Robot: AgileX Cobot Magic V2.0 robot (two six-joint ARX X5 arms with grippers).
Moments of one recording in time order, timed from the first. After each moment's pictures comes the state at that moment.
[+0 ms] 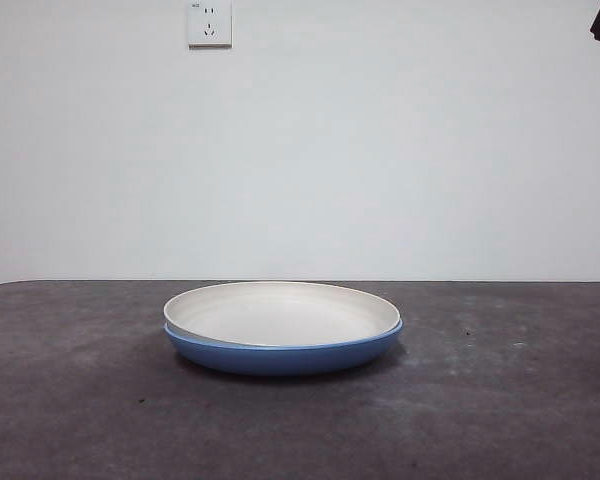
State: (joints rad) left arm 0.05 0.01 0.03 -0.18 0.08 0.06; right arm 0.44 0.76 0.91 -0.96 -0.41 0.11
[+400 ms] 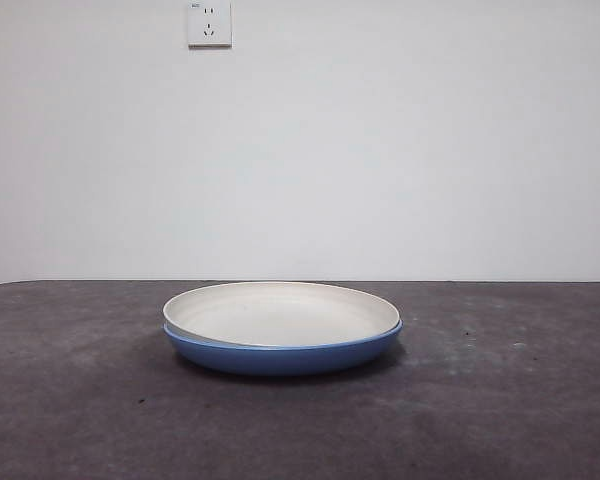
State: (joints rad) left arm 0.05 0.01 0.03 -0.18 0.08 0.06; right arm 0.08 0.47 0.75 -0.54 -0.39 0.02
